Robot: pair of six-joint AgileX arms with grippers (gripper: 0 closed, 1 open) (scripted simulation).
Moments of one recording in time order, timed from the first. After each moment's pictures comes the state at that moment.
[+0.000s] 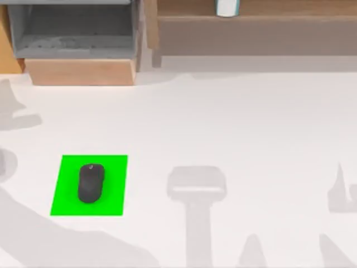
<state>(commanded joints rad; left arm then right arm) 0.44 2.30 1.06 1.16 0.47 1.57 0.00 0.00 0.00 0.00 0.00 0.00</state>
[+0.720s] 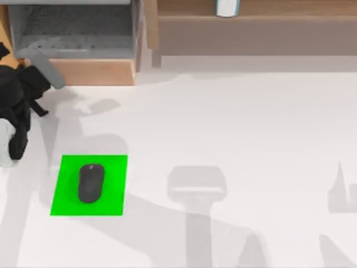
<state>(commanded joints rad) -0.16 2.31 0.99 1.21 -0.05 1.01 0.00 0.00 0.00 0.00 0.00 0.00</state>
